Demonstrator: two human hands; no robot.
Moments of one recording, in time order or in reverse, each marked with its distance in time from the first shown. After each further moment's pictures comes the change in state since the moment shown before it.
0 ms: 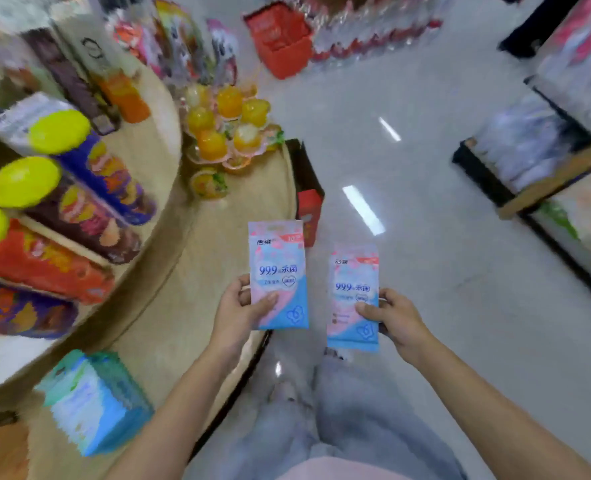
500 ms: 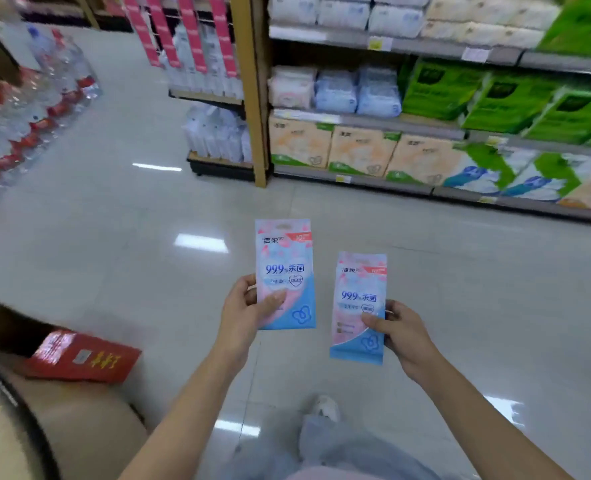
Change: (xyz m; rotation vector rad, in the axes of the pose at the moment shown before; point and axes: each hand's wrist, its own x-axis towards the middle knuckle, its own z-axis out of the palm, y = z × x) left_hand -0.066 -0.046 0.419 0.409 -0.856 -0.012; right_hand -0.153 0.125 -0.329 0.691 0.735 -0.093
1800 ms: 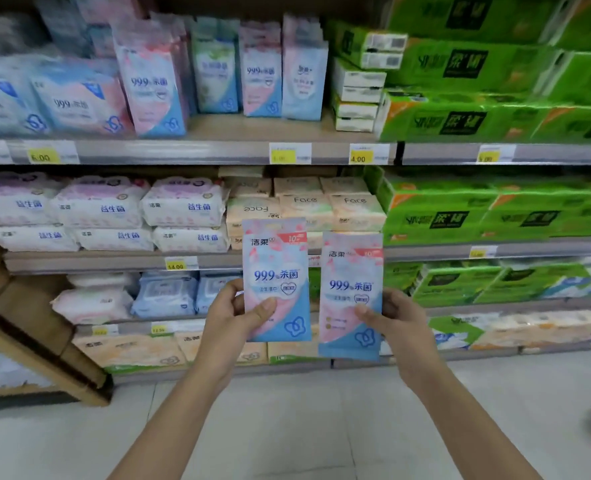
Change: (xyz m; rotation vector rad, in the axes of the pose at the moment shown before) left_hand 0.517 0.290 0.578 0.023 -0.268 0.243; right_hand 0.439 -0.531 -0.349 0.180 0.235 -0.485
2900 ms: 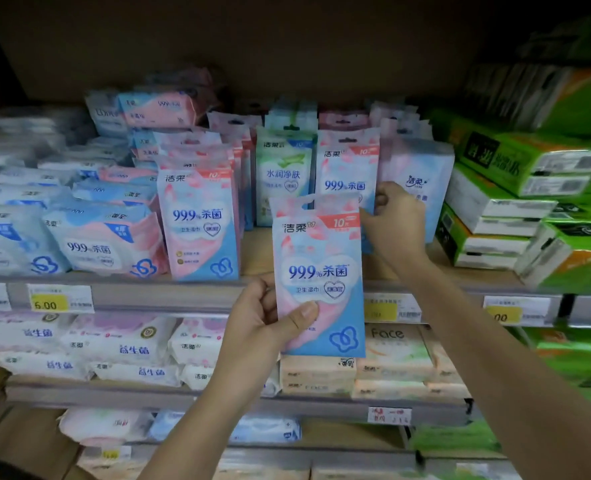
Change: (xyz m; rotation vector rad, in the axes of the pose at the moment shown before) left_hand 0.222 0.146 -0.024 -0.093 -0.075 0.253; right_hand 0.332 -0.174 0.215 -0.683 0.198 -0.668
